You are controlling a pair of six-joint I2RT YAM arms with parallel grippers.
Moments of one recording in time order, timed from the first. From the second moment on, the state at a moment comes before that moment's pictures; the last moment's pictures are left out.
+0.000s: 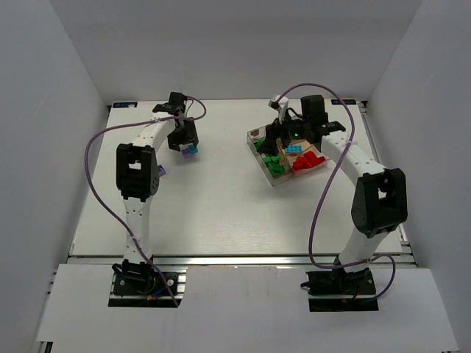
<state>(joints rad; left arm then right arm) -0.18 2.30 2.01 -0.85 -0.05 -0.38 0.31 1.76 1.43 -0.32 -0.82 -0.32</state>
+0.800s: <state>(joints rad) -0.19 2.31 1.95 -0.84 -0.07 -0.26 0.31 1.76 1.41 -0.32 -0.80 -0.32</state>
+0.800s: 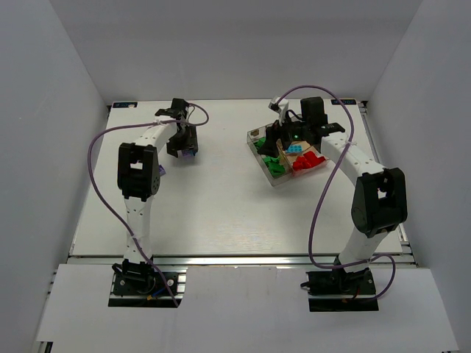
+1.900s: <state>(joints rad) -0.21 2.21 1.85 -0.73 0.09 -0.33 0.30 1.76 1.40 -0.27 -0.77 -0.32</state>
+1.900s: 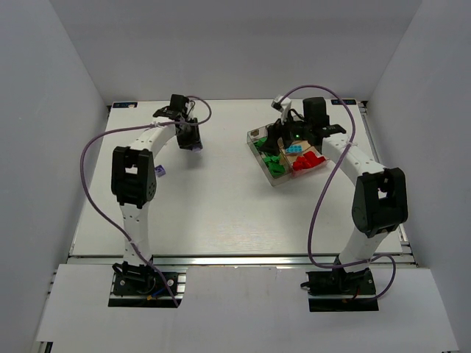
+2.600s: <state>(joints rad) -0.51 2.52 2.23 -0.03 0.43 -0.65 0.09 1.65 1.31 -0.07 -0.75 0.01</state>
